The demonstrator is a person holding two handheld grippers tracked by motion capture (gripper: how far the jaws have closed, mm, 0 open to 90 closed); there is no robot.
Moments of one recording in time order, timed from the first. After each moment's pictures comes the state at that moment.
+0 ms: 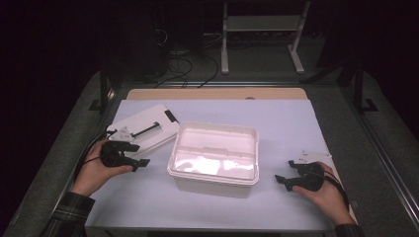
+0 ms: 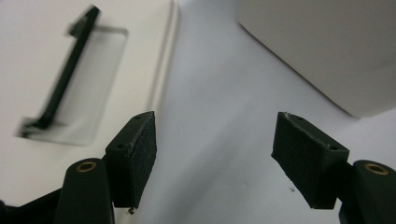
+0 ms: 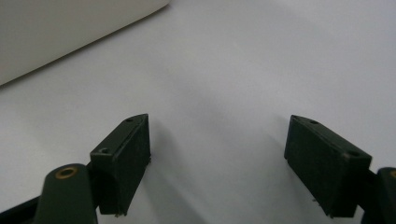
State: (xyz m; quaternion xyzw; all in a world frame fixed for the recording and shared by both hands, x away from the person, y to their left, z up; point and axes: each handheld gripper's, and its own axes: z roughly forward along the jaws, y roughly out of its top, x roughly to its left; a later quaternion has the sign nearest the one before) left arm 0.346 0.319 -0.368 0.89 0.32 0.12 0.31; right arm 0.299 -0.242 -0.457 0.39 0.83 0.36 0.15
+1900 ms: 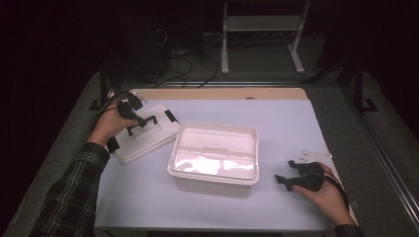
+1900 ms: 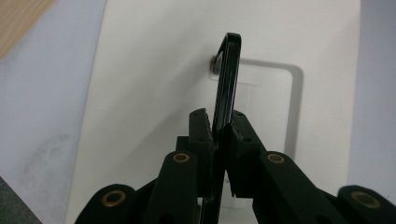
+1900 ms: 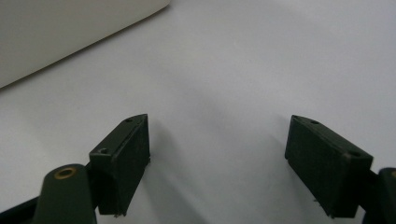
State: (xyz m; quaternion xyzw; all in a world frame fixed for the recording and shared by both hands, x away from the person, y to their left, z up) left arm 0.499 0.317 -0.370 0.93 0.33 0.10 0.16; right arm 0.300 -0.243 -0.458 0.39 0.83 0.36 0.15
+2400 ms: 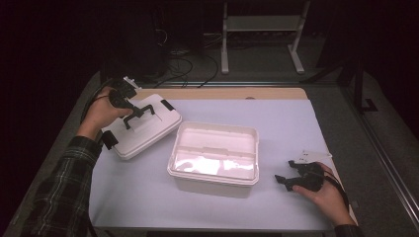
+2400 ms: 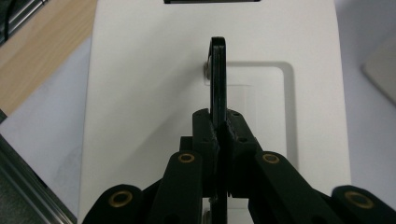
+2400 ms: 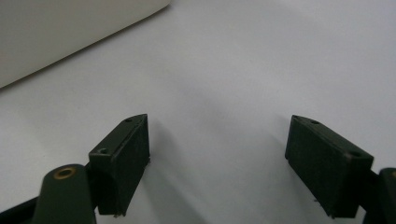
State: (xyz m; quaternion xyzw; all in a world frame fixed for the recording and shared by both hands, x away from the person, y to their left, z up) left arm 0.492 0.321 -0.310 0.92 0.33 0.10 0.20; right arm 0.300 -0.243 -0.458 0.39 0.83 0.36 0.15
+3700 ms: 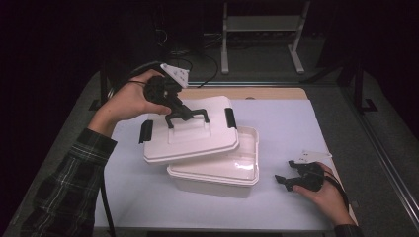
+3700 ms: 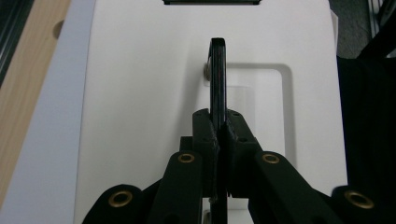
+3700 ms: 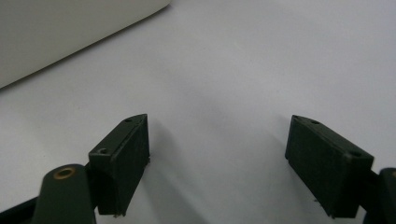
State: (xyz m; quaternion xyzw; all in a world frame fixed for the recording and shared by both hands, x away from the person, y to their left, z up) left arm 0.406 0.161 -0.209 0.96 0.02 0.01 0.27; right arm 0.300 -0.243 -0.458 0.39 0.83 0.36 0.15
